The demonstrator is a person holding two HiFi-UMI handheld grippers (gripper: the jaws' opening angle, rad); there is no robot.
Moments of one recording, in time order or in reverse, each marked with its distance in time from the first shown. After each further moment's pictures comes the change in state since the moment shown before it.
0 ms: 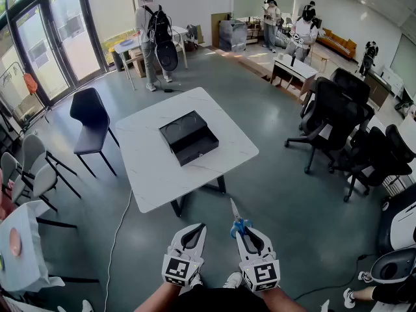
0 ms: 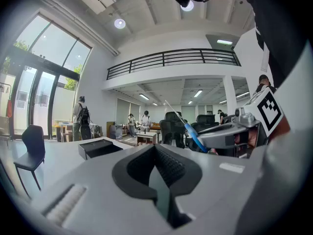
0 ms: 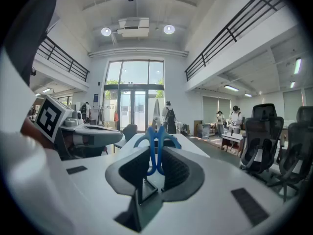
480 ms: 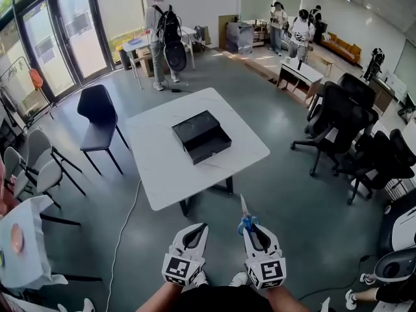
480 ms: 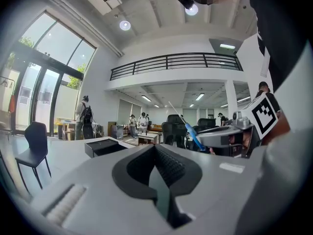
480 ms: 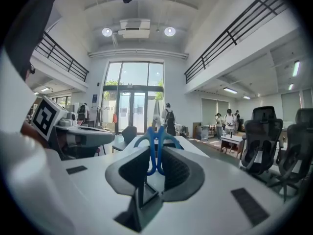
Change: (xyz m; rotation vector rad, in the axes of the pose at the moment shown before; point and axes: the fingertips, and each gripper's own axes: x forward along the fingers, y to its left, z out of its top) left arm -0.045 0.033 -0.008 -0.032 -0.020 -0.029; right arm 0.010 0.035 0.014 0.002 -0.023 -0.038
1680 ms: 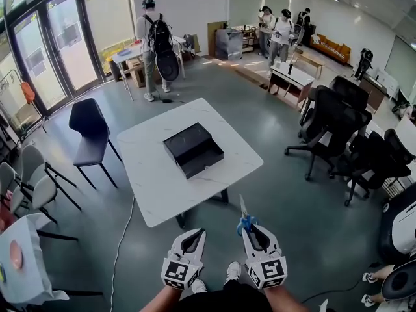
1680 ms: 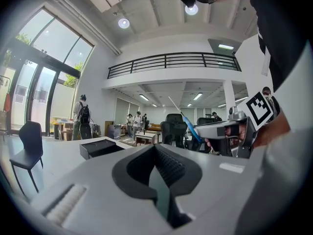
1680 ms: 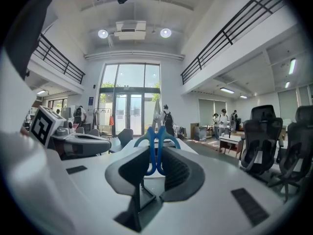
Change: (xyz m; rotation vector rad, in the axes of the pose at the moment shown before) left arm 0.038 0.018 -0.003 0.012 0.012 -0.034; right arm 0.034 -0.032 0.016 0.025 -0.015 -0.021
